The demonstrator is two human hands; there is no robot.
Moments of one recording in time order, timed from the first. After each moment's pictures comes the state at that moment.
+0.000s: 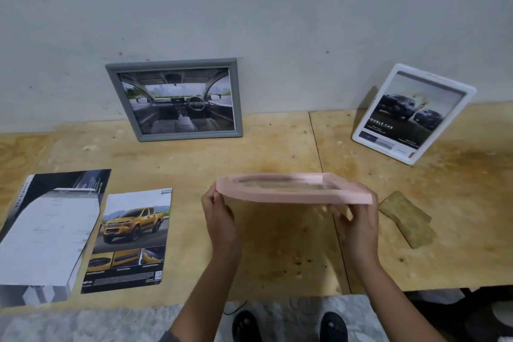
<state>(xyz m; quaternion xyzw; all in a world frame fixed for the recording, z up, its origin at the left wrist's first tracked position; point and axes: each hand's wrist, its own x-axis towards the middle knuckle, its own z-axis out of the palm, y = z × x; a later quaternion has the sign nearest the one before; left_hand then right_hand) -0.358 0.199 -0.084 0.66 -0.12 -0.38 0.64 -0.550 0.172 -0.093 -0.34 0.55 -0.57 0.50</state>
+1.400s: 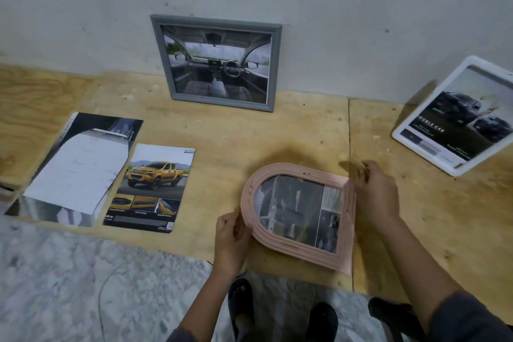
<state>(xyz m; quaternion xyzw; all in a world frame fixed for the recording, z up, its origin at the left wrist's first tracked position) -0.358 0.276 -0.182 0.78 -0.29 -0.37 0.41 -0.567 0.096 -0.124 -0.67 0.68 -0.18 0.23</state>
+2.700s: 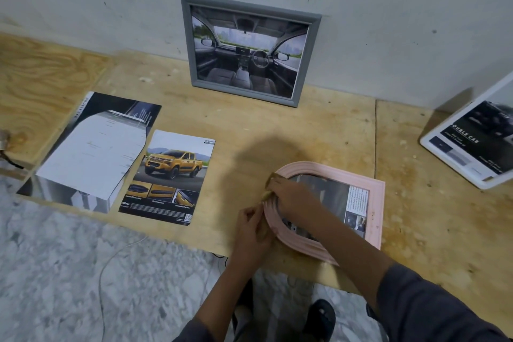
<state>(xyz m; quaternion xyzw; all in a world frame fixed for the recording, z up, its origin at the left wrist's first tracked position) -0.345 0.280 -0.188 0.76 -0.37 -0.38 0.37 -0.415 0.149 -0.140 -0.90 0.32 0.12 0.25</state>
